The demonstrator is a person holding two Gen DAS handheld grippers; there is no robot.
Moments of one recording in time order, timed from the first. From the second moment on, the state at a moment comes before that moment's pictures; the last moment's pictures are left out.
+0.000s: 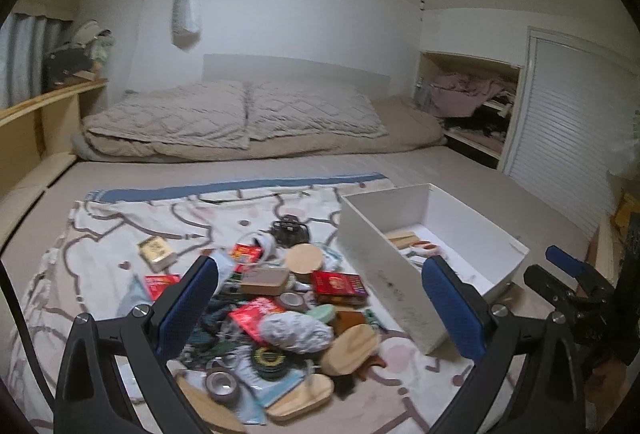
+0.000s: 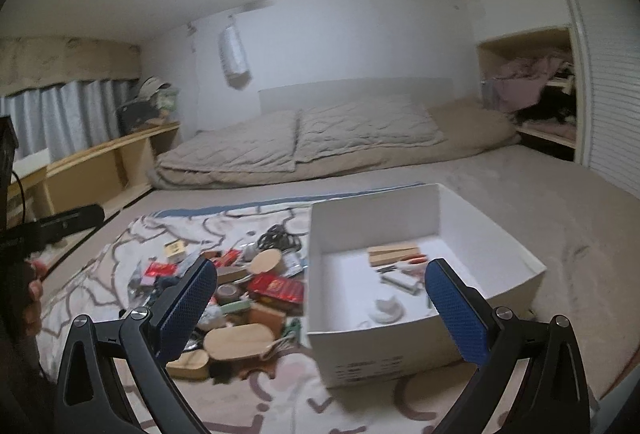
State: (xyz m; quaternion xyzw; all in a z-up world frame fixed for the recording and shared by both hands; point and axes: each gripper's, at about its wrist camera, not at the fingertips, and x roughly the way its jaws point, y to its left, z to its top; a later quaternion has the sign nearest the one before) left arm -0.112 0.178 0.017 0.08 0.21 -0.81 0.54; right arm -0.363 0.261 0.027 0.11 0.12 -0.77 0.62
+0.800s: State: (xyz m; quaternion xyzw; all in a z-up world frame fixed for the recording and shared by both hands) left arm -0.039 0.202 -0.035 0.04 0.21 -0.75 0.62; right arm -0.297 0.240 -0.028 0.08 0.13 -0.73 0.67
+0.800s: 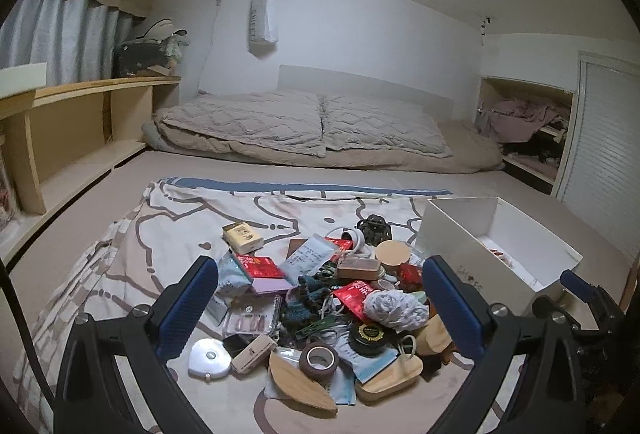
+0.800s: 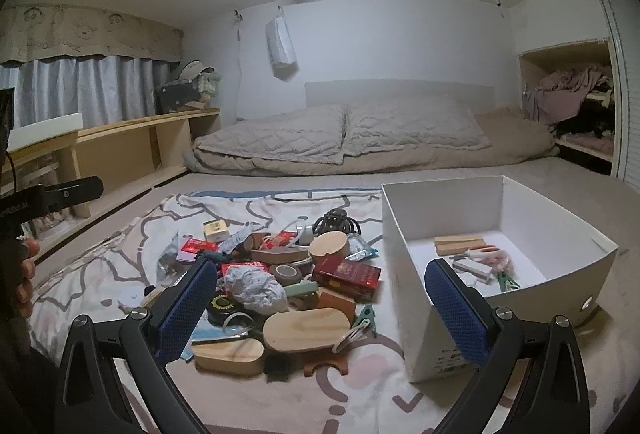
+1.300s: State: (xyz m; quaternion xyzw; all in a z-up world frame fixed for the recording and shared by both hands) left arm -0.037 0.198 -0.088 0.05 0.26 -0.72 0.64; right arm -0.279 0.231 -0.069 0.09 0.19 -0.71 0.67
